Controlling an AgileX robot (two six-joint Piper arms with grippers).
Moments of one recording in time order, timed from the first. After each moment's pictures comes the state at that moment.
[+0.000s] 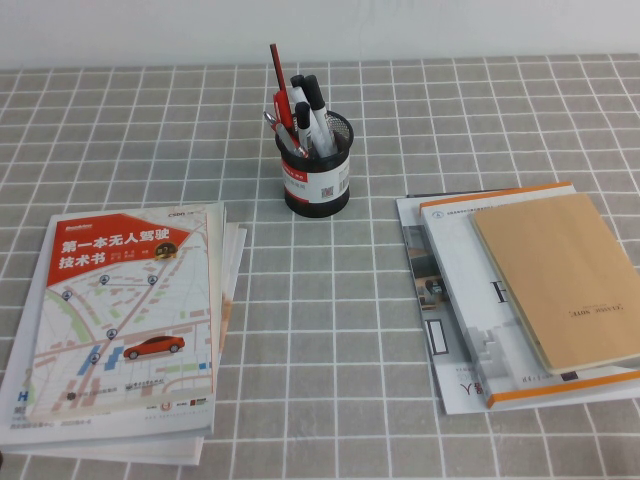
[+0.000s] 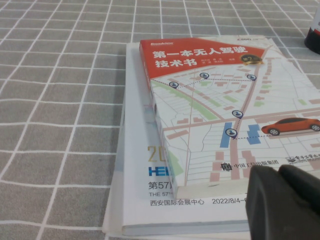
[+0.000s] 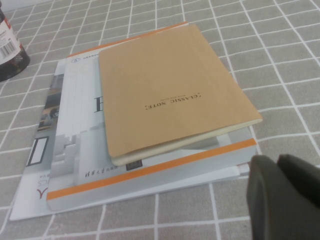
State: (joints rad) right arm 0.04 -0.01 0.03 0.14 0.38 0.11; left arm -0.08 -0.01 0.03 -0.04 0.38 0.03
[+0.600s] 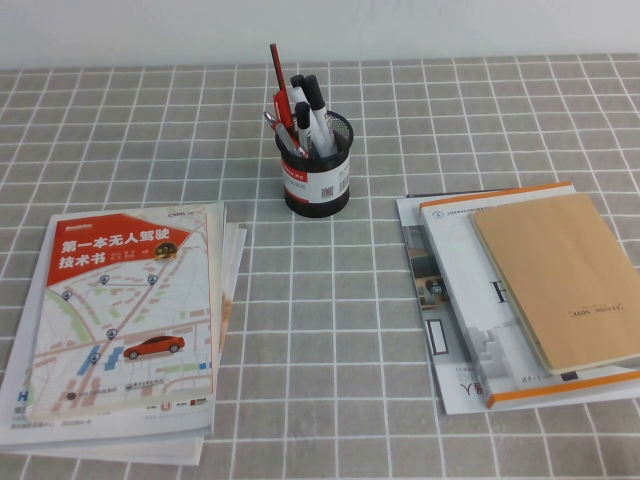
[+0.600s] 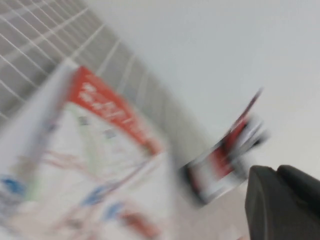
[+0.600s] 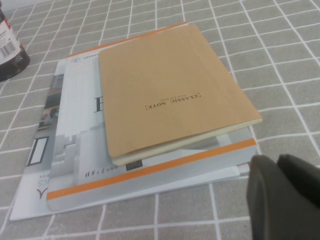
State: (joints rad) right arm 0.04 -0.01 0.03 0.14 0.38 0.11; left arm -0.08 -0.01 0.03 -0.49 0.17 -0.28
